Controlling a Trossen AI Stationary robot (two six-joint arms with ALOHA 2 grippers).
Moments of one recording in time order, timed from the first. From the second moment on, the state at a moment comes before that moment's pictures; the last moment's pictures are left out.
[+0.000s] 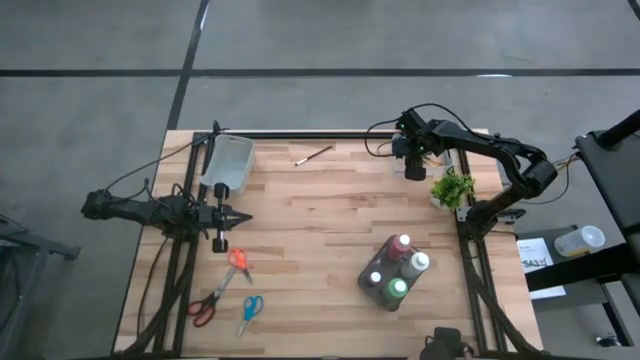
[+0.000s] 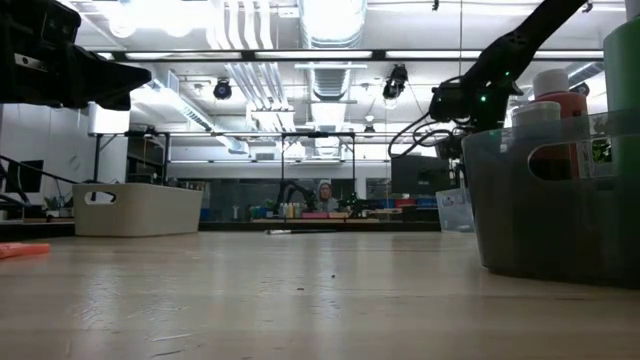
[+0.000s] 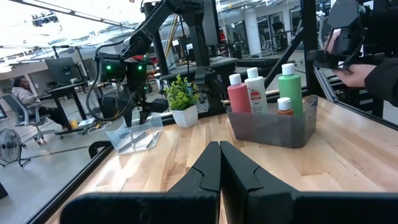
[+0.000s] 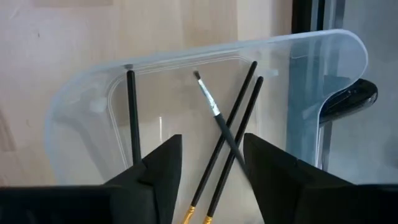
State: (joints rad) left arm -0.20 0.02 0.00 0.05 -0.21 0.24; right arm -0.84 1.52 0.93 -0.66 0.16 -0.76
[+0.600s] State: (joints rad) left arm -0.20 0.02 0.00 0.05 -0.21 0.24; right arm -0.83 1.47 1.11 -0.64 -0.04 -0.41
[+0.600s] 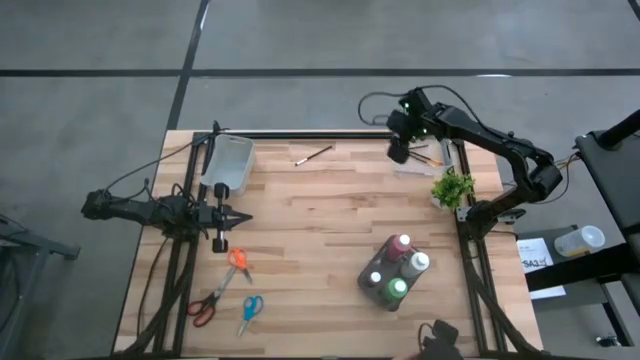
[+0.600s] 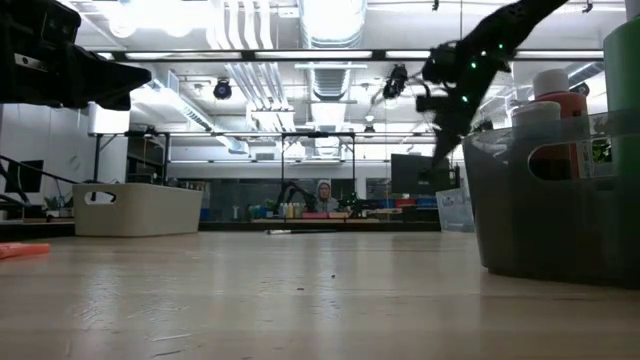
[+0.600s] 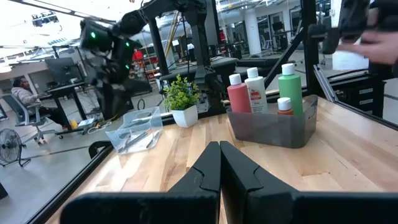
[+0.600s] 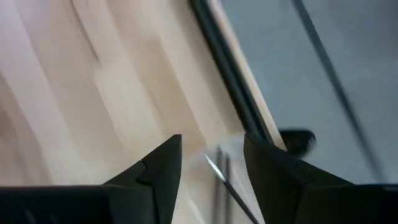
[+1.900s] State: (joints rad) left arm -0.20 0.02 0.00 0.05 -0.21 0.24; right arm -0.45 2.17 1.63 -0.20 0.15 0.33
